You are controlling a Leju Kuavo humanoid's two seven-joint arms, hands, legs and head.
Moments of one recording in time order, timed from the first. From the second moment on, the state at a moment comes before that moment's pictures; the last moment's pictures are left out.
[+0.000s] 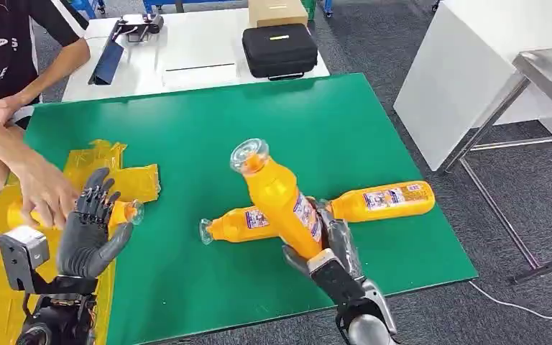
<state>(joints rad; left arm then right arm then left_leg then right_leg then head) 0.05 0.05 -0.17 -1.84 0.10 -0.06 -0.15 0.08 -0.08 0.45 -1.65 0.36 -0.44 -0.23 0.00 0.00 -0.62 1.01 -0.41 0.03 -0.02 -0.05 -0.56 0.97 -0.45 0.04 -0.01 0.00</state>
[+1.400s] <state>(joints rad) -0.11 0.10 -0.44 -1.83 0.22 -0.20 -0.11 -0.10 -0.04 0.52 -1.61 0.36 -0.38 -0.23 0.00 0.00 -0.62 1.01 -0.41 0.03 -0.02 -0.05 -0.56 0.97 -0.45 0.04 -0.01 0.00</state>
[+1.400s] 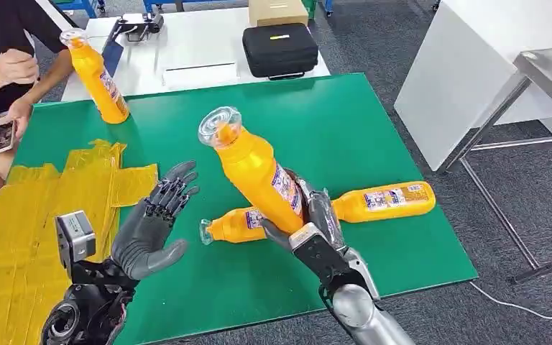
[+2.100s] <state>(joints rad) -0.14 0.09 -0.46 -1.80 0.16 -0.18 -0.16 -0.21 -0.05 0.69 -1.50 0.39 -0.25 -0.20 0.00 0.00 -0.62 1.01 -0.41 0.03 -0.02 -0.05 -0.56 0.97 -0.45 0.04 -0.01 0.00</state>
